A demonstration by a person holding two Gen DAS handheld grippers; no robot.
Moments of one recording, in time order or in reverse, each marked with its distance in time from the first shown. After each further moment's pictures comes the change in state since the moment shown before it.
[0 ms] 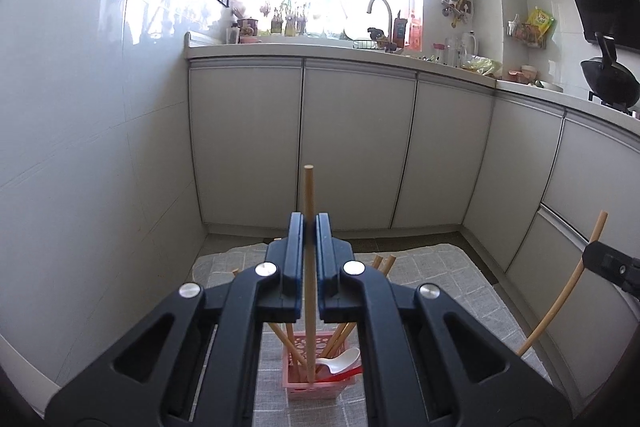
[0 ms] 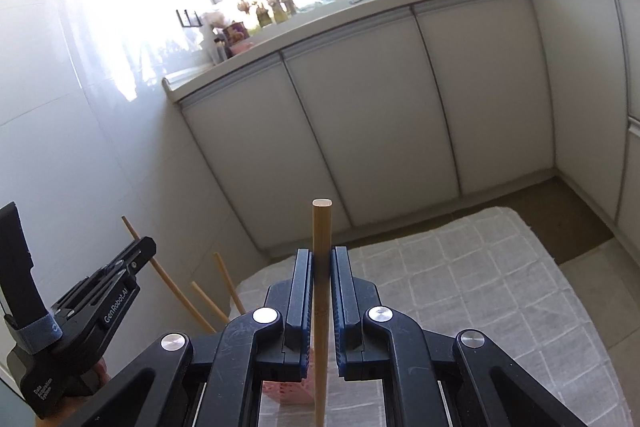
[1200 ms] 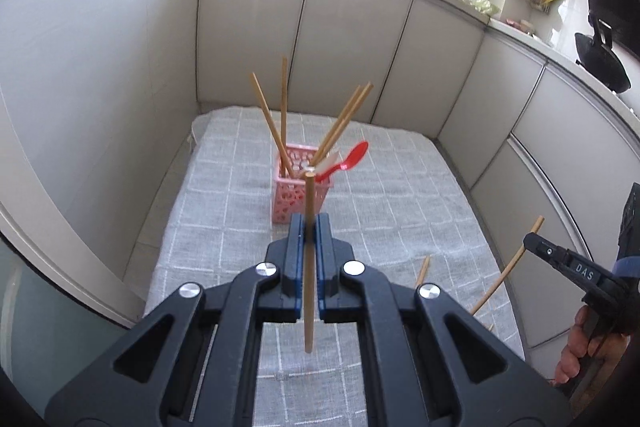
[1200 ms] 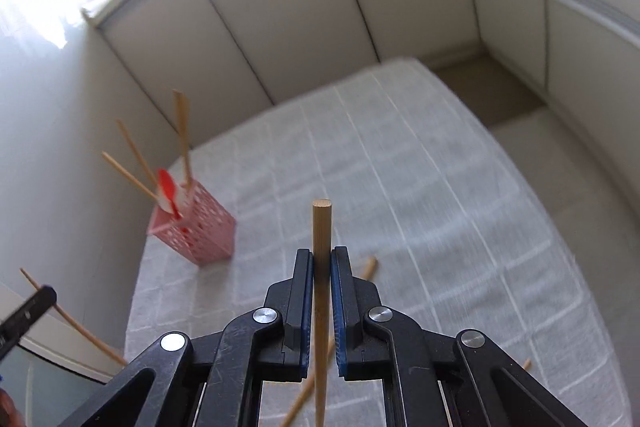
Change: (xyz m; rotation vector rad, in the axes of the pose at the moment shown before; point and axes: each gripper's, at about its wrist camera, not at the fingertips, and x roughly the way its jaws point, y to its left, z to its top) left arm -0.099 0.010 -0.086 -0.122 0.344 -0.059; right arm -0.054 -0.088 -0.089 0.105 0.271 -0.153
